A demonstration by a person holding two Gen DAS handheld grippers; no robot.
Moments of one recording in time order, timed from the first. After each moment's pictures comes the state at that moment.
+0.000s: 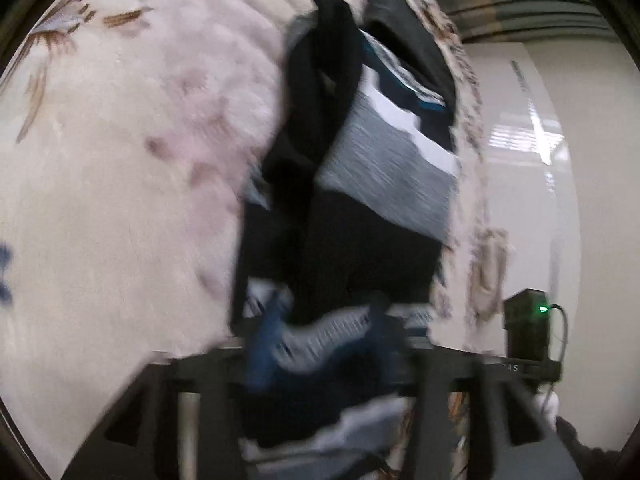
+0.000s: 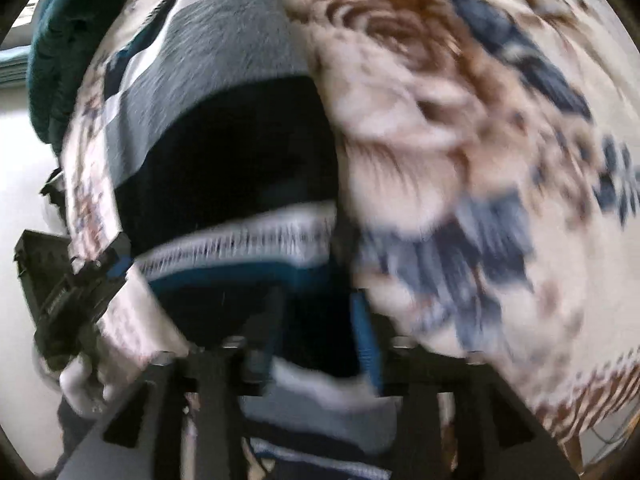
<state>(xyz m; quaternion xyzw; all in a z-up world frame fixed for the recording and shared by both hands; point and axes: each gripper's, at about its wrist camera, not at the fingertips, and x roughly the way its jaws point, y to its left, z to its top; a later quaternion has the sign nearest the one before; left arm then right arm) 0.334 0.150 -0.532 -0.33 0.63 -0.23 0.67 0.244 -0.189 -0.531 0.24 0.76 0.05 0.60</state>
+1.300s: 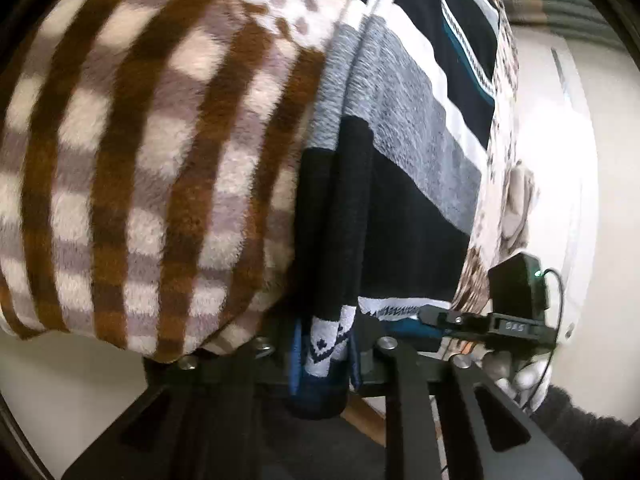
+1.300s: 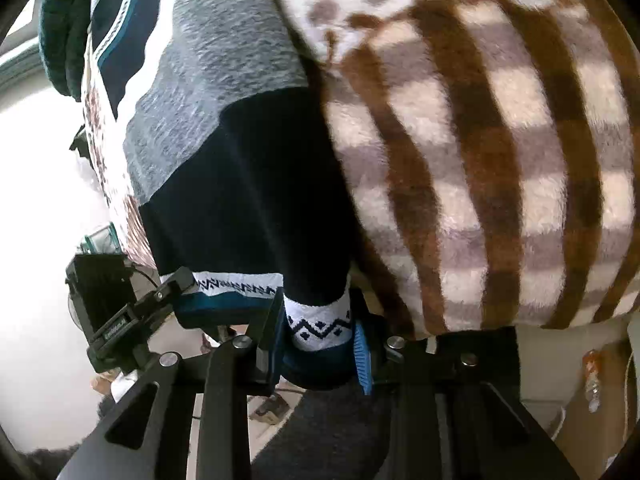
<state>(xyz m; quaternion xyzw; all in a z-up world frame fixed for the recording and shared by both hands) 0.081 0.128 -0.569 -0.36 0.69 -0.16 0.61 0.004 -0.146 -0.600 0.34 0.78 0.11 0.51</state>
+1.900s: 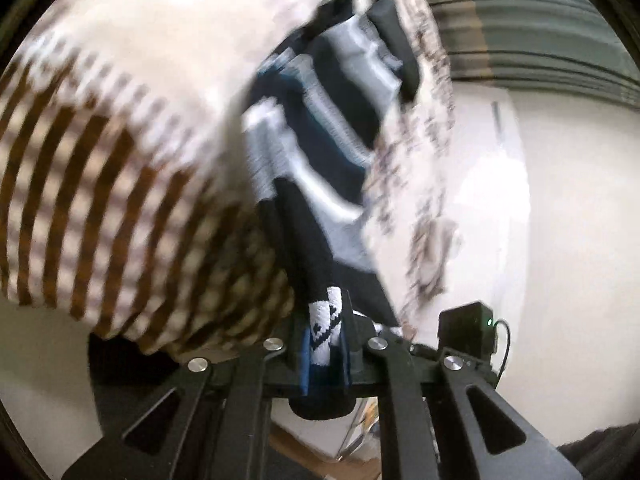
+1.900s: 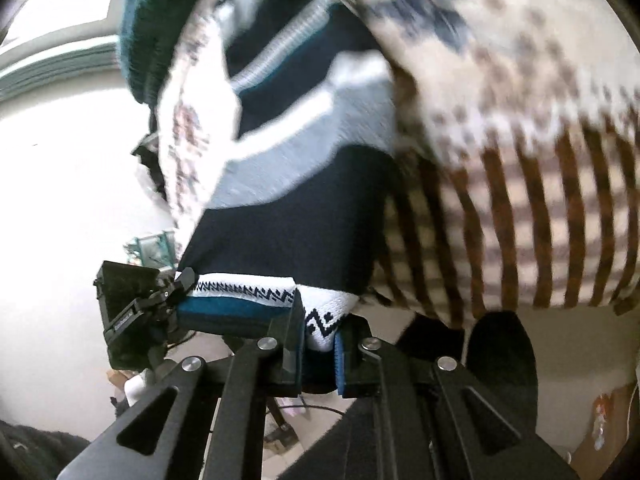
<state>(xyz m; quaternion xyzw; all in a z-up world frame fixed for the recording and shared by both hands) 0.108 0.148 -0.446 -0.45 0.58 -0.19 0.65 0.034 -0.180 -0.460 0.36 0.69 0.18 0.60</state>
